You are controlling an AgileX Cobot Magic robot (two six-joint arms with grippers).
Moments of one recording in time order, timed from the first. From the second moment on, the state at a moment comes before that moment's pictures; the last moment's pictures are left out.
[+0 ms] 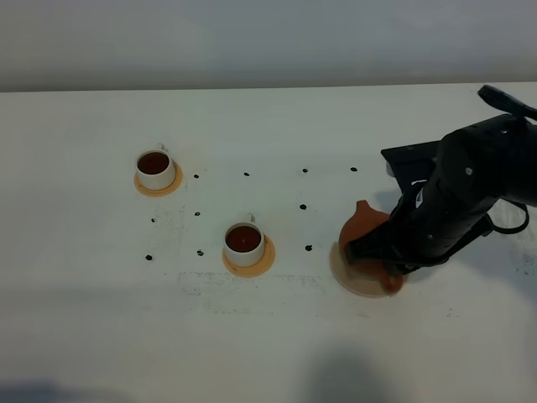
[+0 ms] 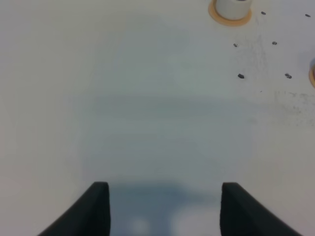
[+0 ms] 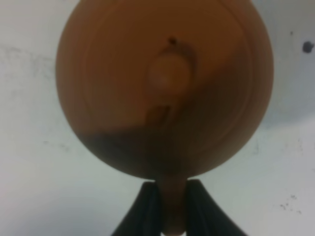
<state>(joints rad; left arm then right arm) 0.08 0.00 -0.46 -0.04 1.07 0.05 0.51 1.72 -1.04 0.08 0.79 0.16</state>
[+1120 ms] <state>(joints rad) 0.08 0.00 -0.46 -0.04 1.07 0.05 0.51 1.78 -1.04 0.08 0.75 0.16</state>
